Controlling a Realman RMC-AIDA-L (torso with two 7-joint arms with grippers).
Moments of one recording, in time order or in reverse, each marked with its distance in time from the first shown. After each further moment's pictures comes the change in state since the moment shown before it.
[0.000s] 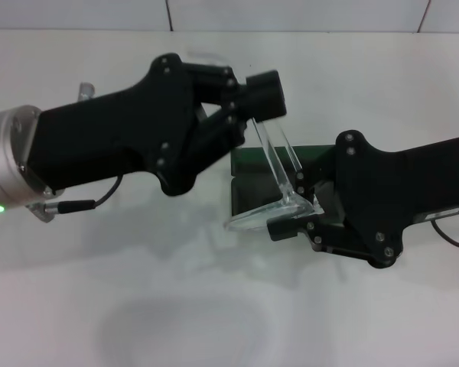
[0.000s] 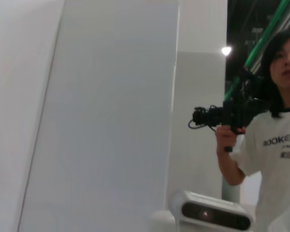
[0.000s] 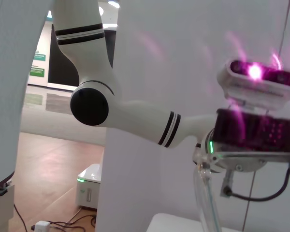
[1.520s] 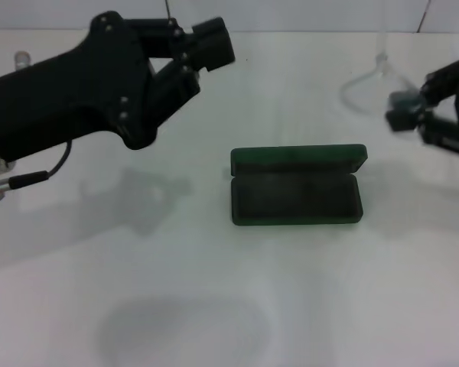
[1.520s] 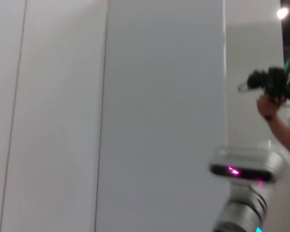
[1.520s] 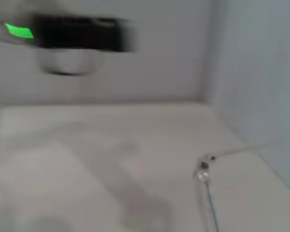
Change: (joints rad) left arm 0.133 -0.002 -0.055 0.239 0.034 -0.138 -0.048; right arm -0.144 -0.002 0.284 -0.605 -0.354 0.039 0.560
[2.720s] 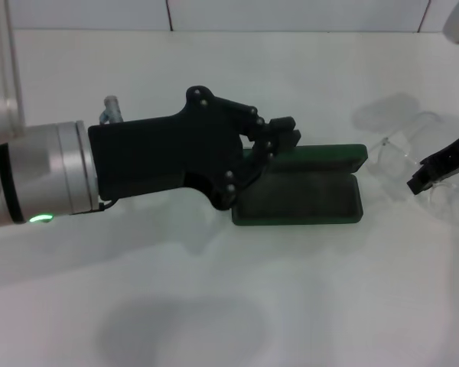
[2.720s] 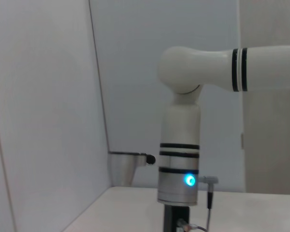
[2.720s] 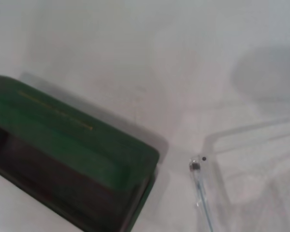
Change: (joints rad) left arm 0.087 -0.001 0.247 0.306 0.383 -0.306 -0.110; right arm 0.540 -0.010 0.041 0.851 -0.887 0.151 0.678
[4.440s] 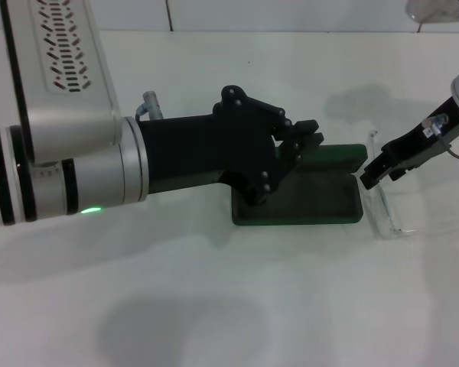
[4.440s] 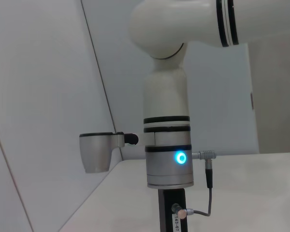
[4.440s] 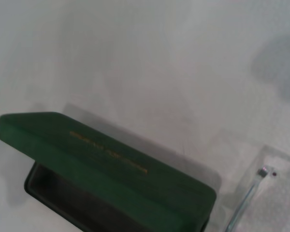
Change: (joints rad) left arm -0.022 0.001 0.132 0.078 0.167 -0.166 -0.050; right arm 0.134 -0.001 0.021 0.150 0.022 0.025 0.065
